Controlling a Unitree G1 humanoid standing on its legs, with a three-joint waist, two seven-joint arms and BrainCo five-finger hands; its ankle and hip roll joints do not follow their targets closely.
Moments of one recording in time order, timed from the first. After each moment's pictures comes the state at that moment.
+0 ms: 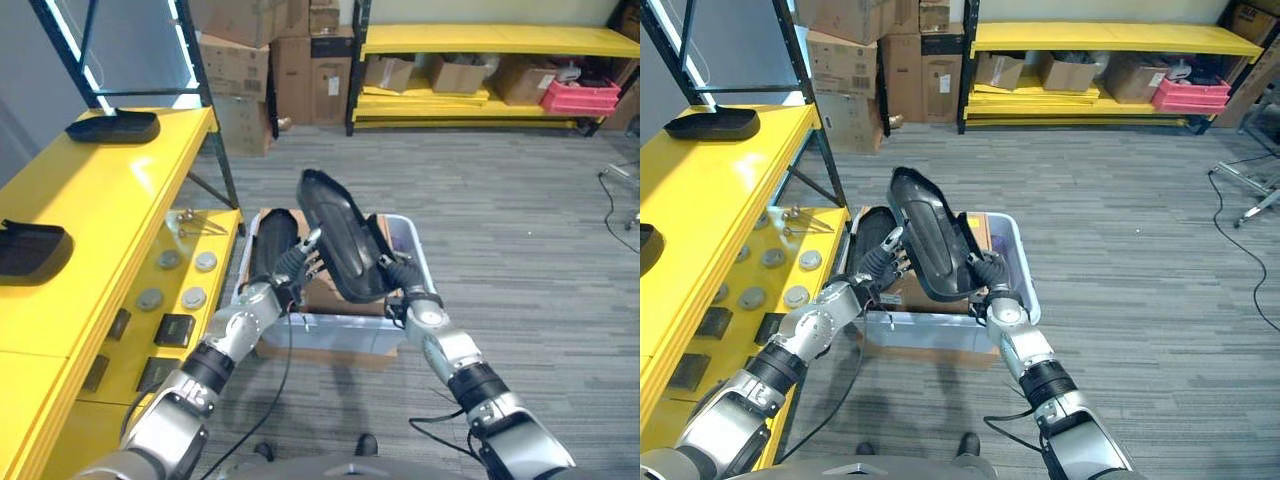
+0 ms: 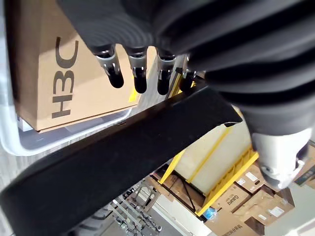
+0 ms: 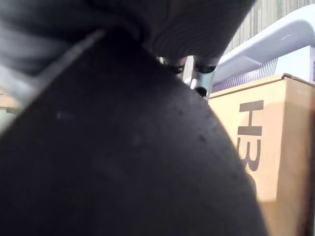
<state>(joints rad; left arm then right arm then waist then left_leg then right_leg) -0.45 0.16 -0.41 0.37 -0.93 0.26 0.04 -0.35 -0.36 0.34 0.41 0.43 0.10 -0.35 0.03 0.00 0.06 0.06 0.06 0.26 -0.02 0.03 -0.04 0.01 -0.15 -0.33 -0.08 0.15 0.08</state>
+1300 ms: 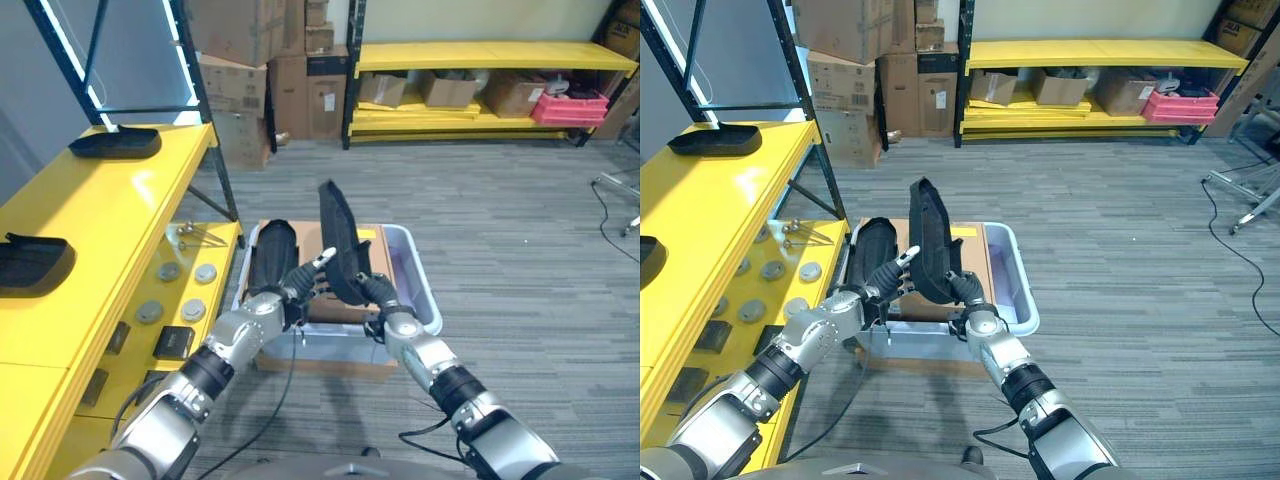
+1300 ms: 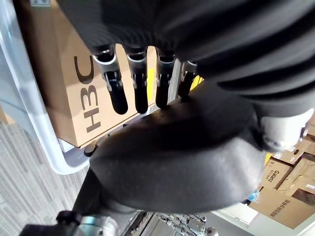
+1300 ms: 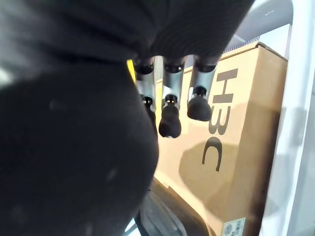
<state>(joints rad) -0.45 0.21 -0.55 0.31 -0.78 0.35 0.07 -0.36 -0.29 0.47 0.49 0.43 0.14 -0.34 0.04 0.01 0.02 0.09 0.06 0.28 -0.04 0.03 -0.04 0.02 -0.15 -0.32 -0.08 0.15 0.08</state>
